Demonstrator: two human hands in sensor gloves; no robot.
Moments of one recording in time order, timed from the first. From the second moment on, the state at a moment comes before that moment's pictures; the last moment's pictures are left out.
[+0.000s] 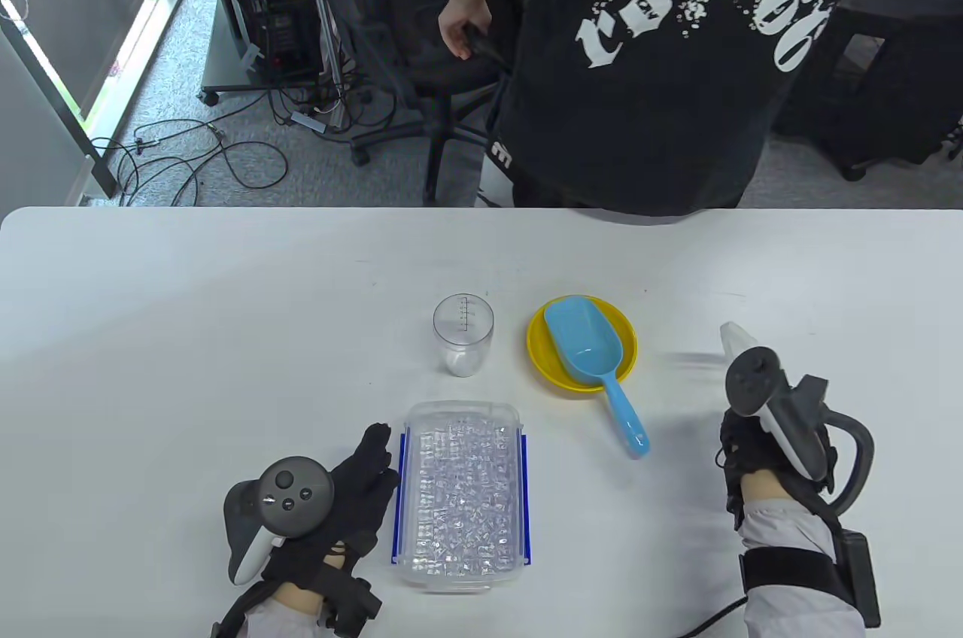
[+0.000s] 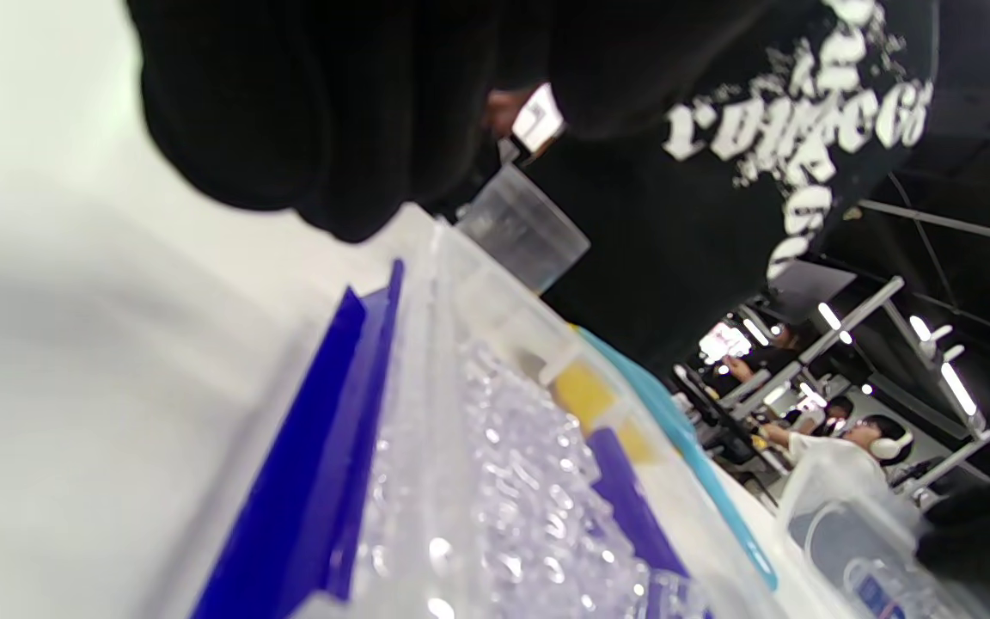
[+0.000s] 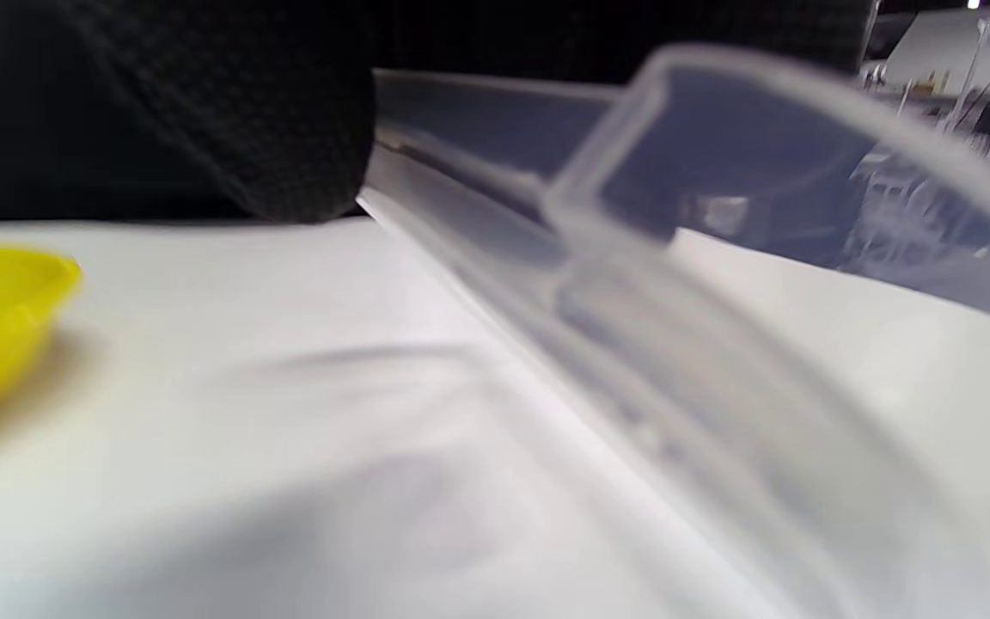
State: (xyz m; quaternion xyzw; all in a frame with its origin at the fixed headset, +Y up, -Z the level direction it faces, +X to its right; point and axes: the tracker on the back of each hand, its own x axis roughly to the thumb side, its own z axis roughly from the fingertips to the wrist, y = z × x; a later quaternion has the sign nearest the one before) left_hand -0.195 -0.701 -0.207 -0.05 -0.07 0.36 0.93; right_hand 0.268 -0.655 -0.291 0.21 -0.04 -0.97 0.05
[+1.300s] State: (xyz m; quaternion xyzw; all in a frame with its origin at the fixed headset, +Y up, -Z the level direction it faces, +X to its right) left_hand -0.155 -0.707 -0.202 -0.30 -0.11 0.13 0.94; right_hand 0.060 -0.676 -0.350 -0.10 -0.19 -0.98 -0.02
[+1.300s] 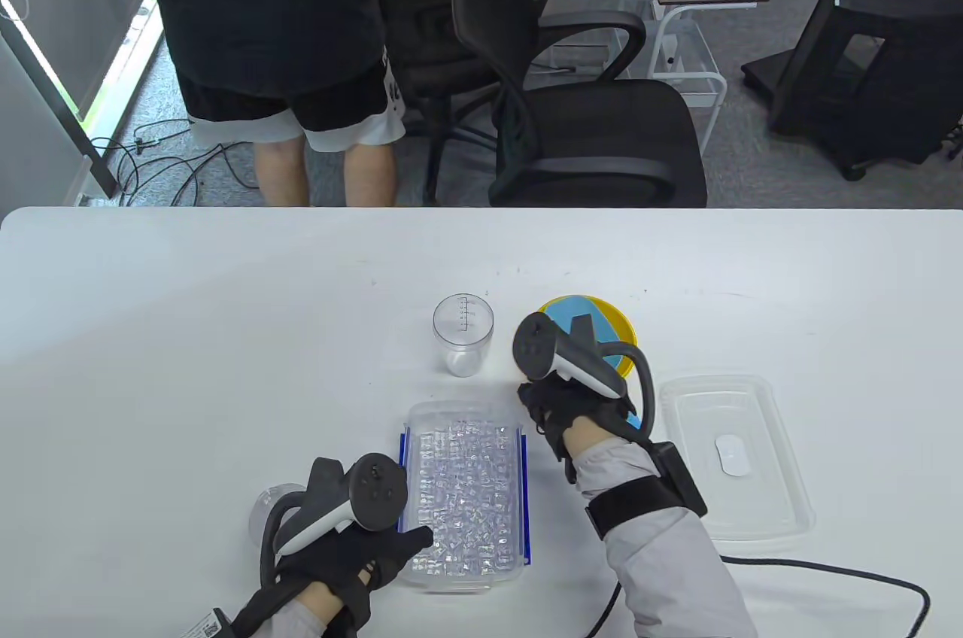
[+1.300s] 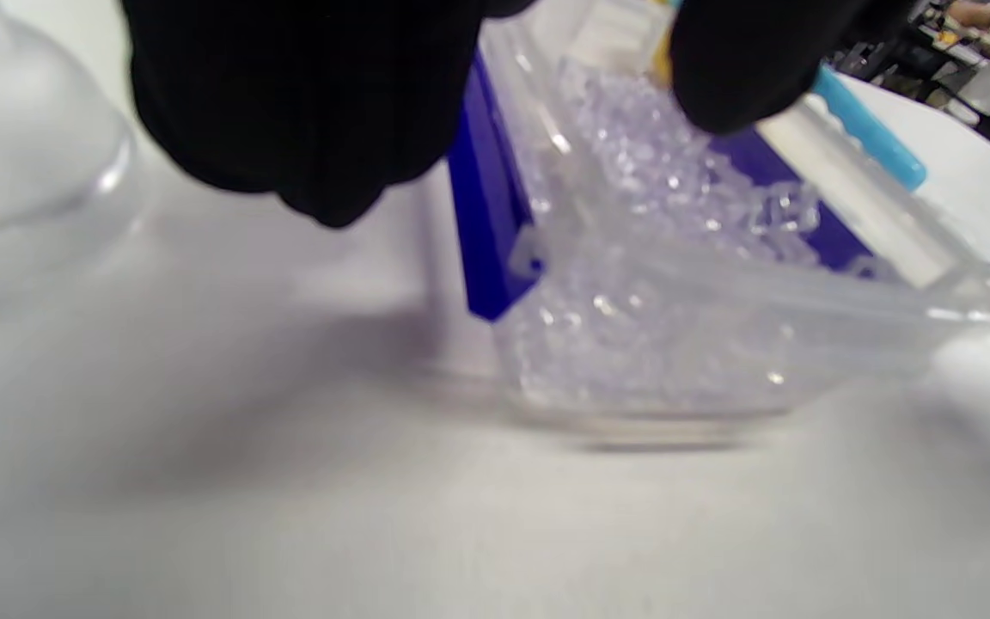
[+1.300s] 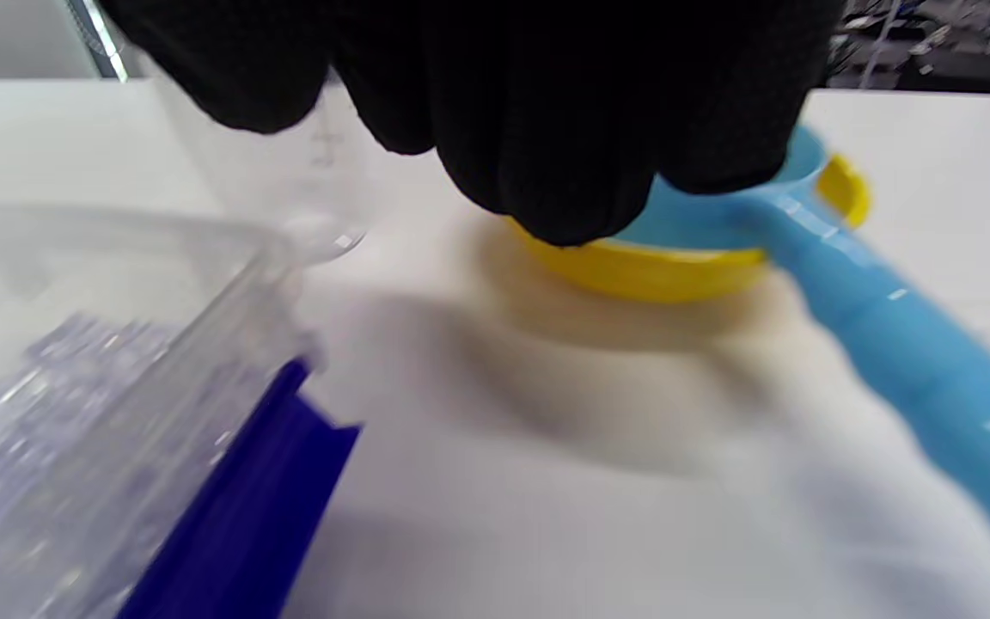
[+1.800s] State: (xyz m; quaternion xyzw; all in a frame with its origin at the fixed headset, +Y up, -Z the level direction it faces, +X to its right) left_hand -0.158 -0.729 -0.207 -0.39 -0.07 0.24 0.88; right_hand 0.026 -0.709 -0.348 -0.13 -0.18 -0.97 0.02
